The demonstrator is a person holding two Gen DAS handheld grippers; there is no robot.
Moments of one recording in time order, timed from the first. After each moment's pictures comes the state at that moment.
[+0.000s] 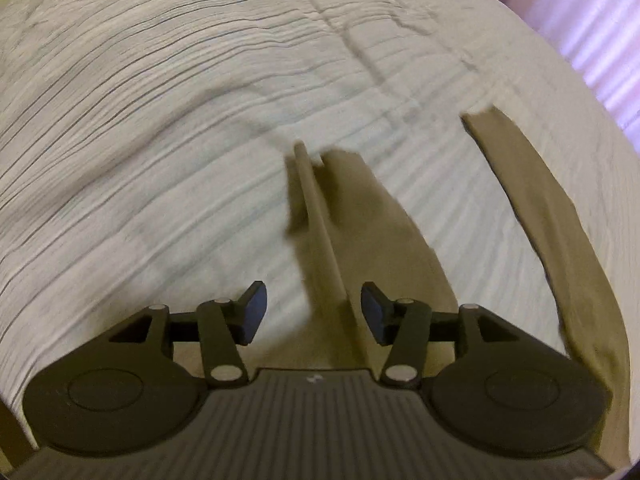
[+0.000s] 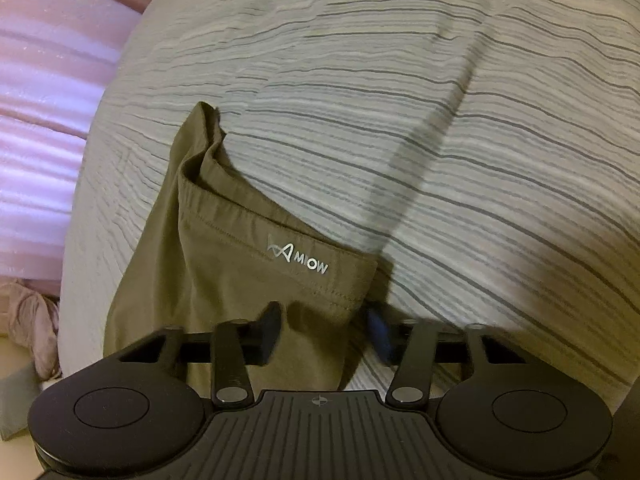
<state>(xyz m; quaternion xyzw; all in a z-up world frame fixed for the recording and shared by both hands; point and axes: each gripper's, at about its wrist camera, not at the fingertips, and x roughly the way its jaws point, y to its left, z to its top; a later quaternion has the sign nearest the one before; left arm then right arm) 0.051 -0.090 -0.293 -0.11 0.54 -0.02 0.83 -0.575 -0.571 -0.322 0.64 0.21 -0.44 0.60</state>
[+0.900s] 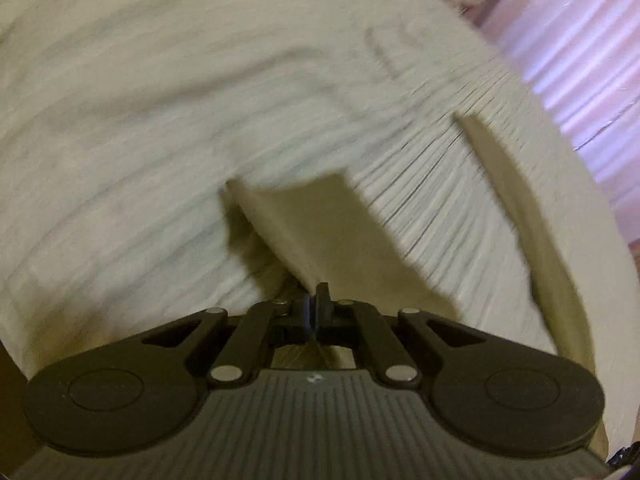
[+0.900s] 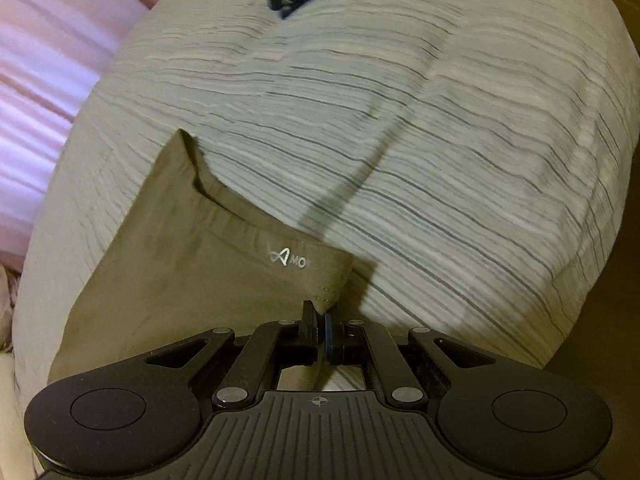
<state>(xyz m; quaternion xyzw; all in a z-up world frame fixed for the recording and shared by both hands) -0.047 0.004 -0.286 -0.18 0.48 -0.09 0.85 -0.626 -0.555 -0.285 0.55 0.25 -0.48 0.63</state>
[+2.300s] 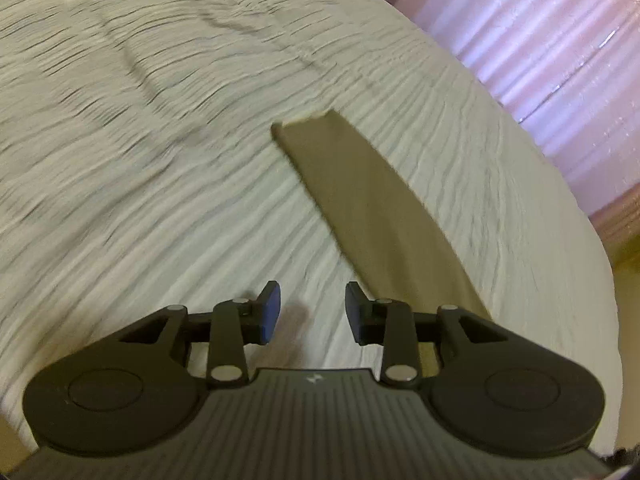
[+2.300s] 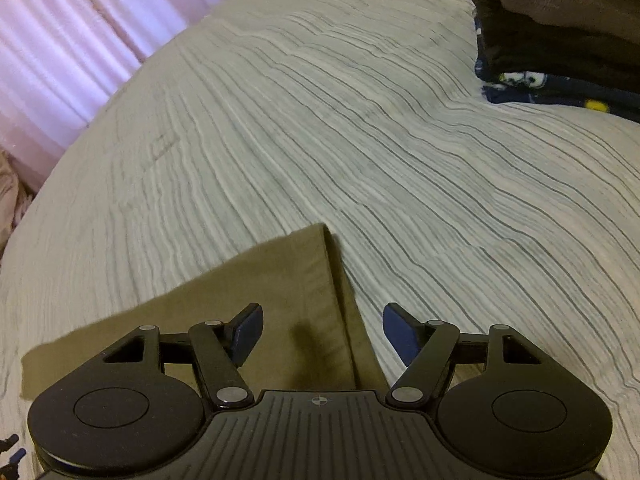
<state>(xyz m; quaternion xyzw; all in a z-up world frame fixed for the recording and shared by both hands) 0.105 -0.231 -0.306 -0.15 0.49 -0.18 0.84 -0.481 -0.713 -0.286 0.44 0.32 -0.43 0.72</state>
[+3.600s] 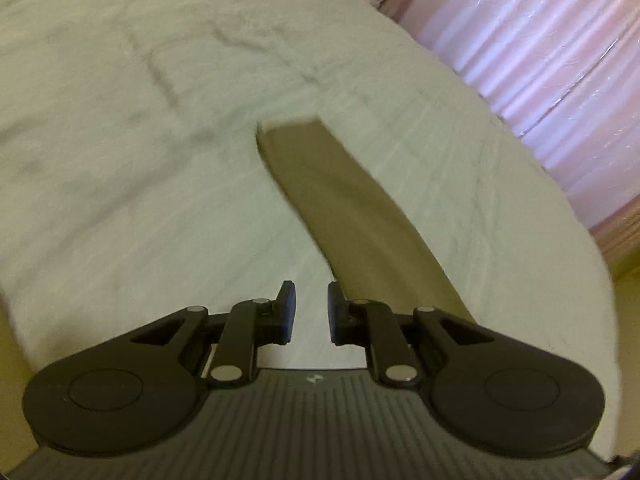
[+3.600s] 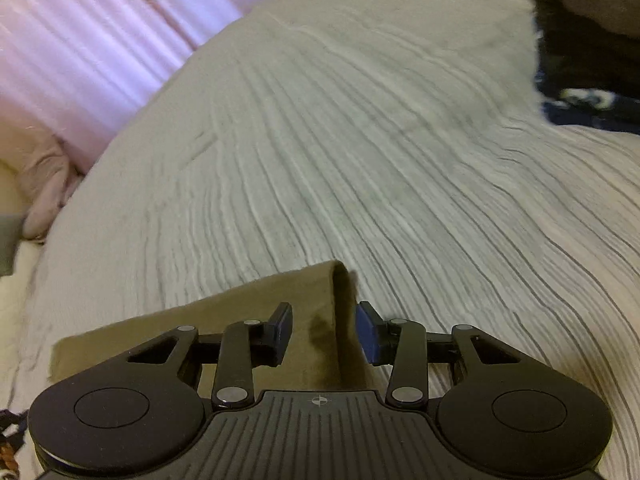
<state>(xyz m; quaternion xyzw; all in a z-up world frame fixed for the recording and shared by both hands) 0.039 -0.212 -0.256 -0.17 0.50 -0.16 0.83 -0.498 -0.762 -0.301 0.45 0.30 -0.33 0.78</state>
